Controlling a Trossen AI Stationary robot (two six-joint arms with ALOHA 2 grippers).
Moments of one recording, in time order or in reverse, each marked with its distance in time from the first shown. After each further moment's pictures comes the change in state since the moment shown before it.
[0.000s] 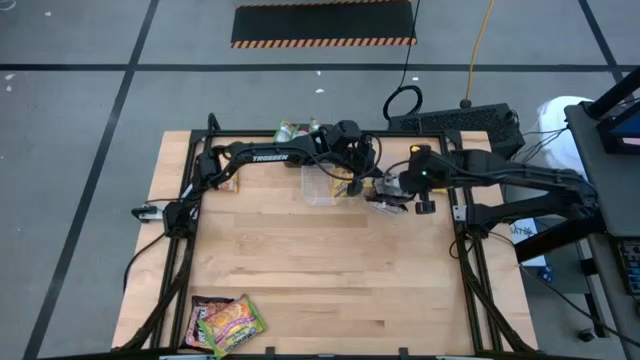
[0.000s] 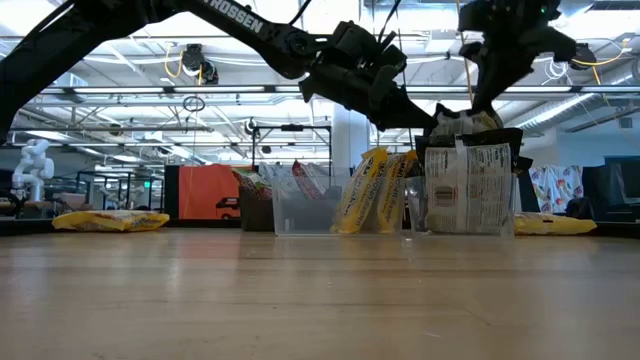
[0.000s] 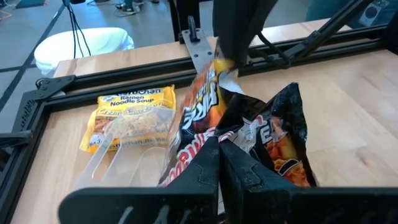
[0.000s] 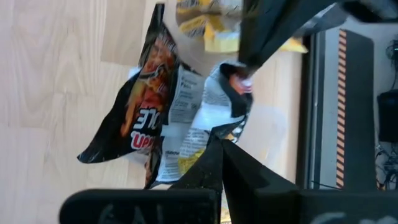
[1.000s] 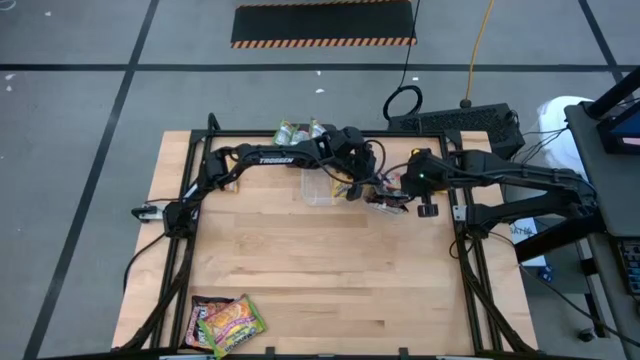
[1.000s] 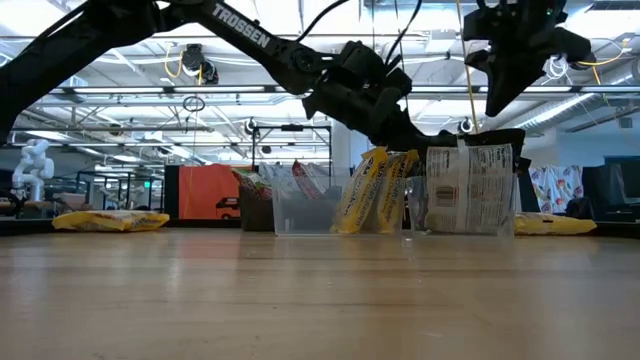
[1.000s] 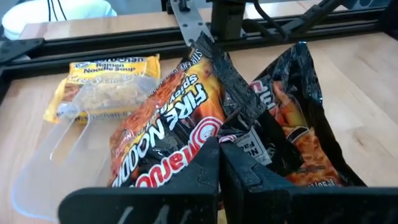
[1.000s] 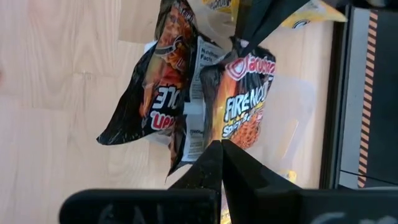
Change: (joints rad) left arm 0.001 0.062 0.000 -0.020 0.027 -0.020; right arm 0.000 0.015 -0.005 -0.072 -0.033 0.052
